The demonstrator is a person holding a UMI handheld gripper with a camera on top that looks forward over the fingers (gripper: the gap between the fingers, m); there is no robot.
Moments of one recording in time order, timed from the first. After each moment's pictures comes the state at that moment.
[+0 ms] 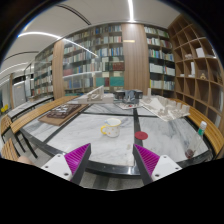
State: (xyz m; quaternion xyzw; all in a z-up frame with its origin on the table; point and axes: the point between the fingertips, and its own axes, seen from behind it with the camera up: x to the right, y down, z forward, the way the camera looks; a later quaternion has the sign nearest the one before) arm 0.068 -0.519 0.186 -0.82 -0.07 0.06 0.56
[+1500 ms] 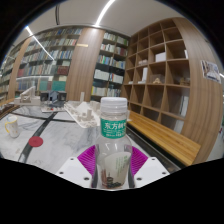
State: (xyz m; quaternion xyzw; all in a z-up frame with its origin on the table) arm 0.515 -0.374 0.124 -0.77 0.09 -0.18 0.60
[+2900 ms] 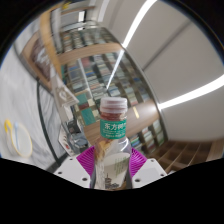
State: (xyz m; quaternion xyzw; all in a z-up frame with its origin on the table) arm 0.117 -0.171 0.339 -0.49 -0.36 -0.42 0.67
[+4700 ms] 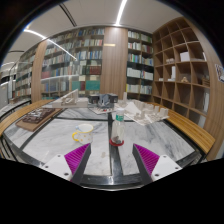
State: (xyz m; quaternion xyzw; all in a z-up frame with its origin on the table) arm 0.151 -0.467 0.182 -0.81 0.01 -0.05 0.58
